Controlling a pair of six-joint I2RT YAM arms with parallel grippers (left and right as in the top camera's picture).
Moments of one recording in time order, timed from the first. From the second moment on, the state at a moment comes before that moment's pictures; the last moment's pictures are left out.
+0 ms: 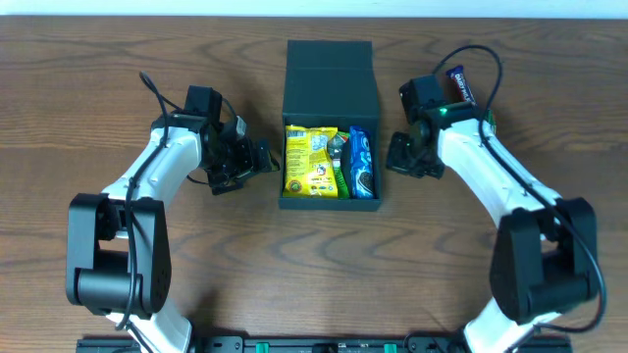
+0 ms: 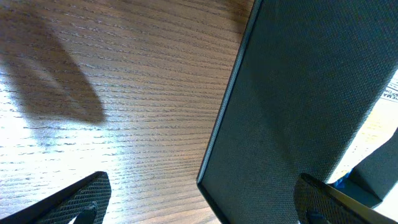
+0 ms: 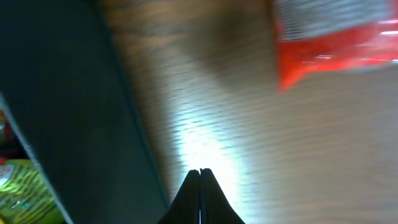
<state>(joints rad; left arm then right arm) -0.12 1.83 1.18 -0.77 0.52 -0.38 0.27 1.84 1.30 -0.87 -0.04 0.53</state>
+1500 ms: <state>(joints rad) -0.12 1.83 1.18 -0.78 0.52 -0.38 0.12 2.06 1.41 -0.68 0.24 0.15</state>
